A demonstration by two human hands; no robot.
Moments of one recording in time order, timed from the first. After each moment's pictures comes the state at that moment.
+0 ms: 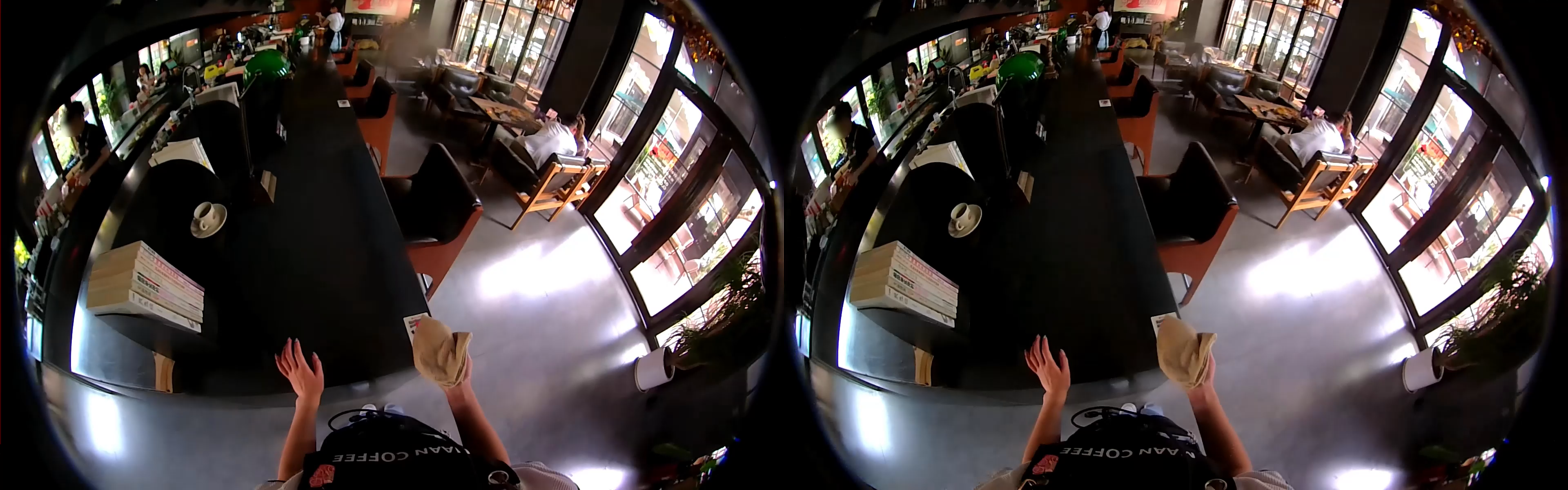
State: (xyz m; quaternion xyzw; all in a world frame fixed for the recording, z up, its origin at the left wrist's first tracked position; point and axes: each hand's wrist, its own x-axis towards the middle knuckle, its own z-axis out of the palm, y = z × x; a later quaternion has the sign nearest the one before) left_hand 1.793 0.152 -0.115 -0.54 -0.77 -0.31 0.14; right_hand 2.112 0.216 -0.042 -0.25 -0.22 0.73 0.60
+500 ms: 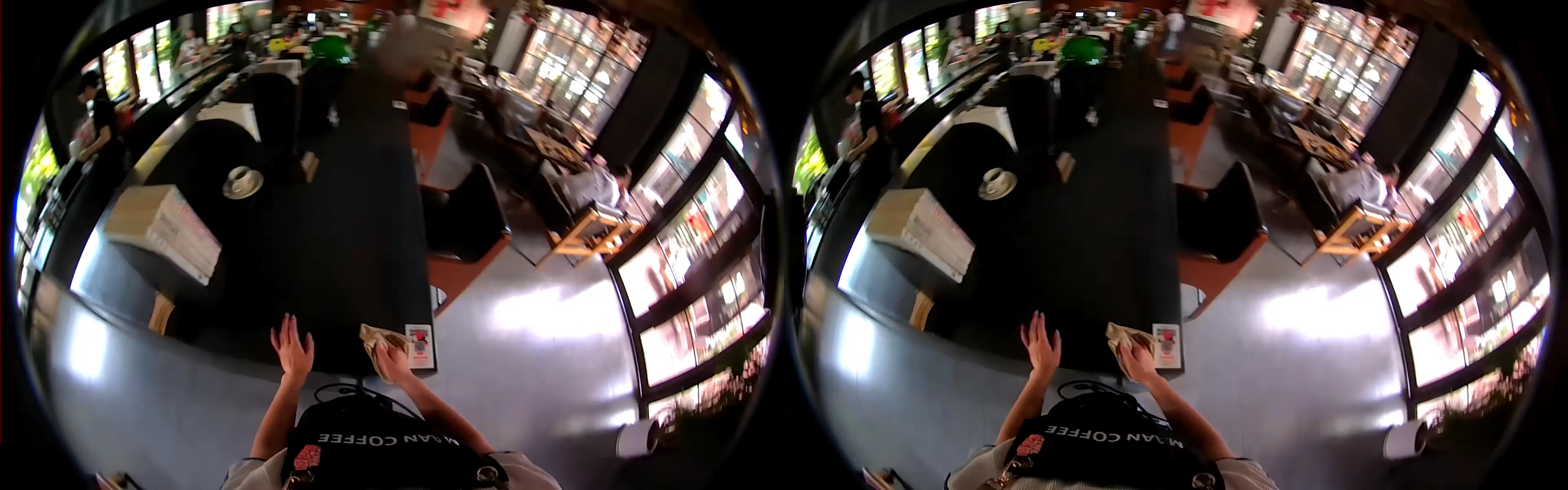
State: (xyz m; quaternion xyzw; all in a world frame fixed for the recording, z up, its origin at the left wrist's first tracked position) left_hand 1.800 0.153 -0.113 -0.51 -0.79 -0.32 0.14; right_hand 2.043 0.260 -0.130 -0.42 -0.75 0.44 0.27
